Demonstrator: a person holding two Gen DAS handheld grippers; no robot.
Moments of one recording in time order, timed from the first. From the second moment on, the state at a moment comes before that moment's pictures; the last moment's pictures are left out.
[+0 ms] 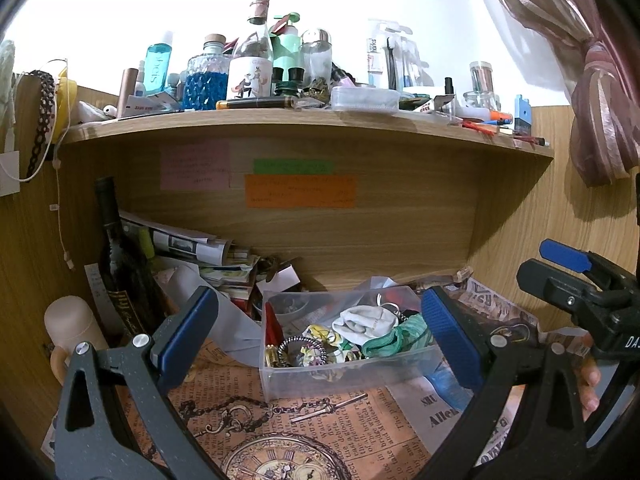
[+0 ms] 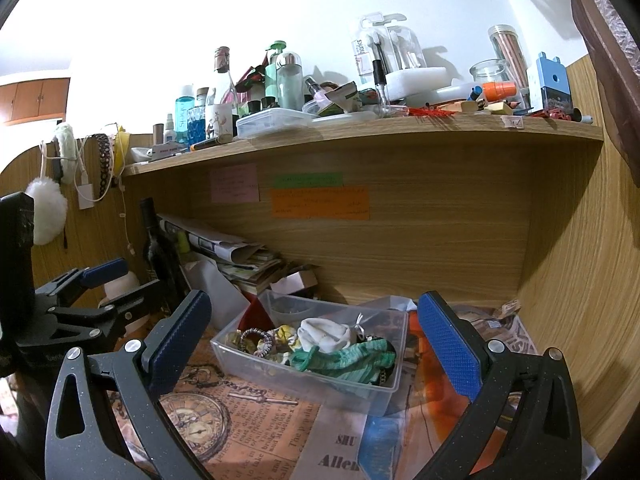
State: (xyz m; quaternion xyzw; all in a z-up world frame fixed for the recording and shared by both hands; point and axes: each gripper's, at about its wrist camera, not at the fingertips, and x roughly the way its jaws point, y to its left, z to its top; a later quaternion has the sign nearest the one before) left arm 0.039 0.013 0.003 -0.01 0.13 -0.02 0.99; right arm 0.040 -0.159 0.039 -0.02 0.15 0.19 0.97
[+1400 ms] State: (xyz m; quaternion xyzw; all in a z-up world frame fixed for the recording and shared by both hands) left arm 0.042 0.010 0.001 -0.02 0.14 -0.05 0.99; right arm 0.040 -0.156 0.032 -0.02 0.16 0.19 0.97
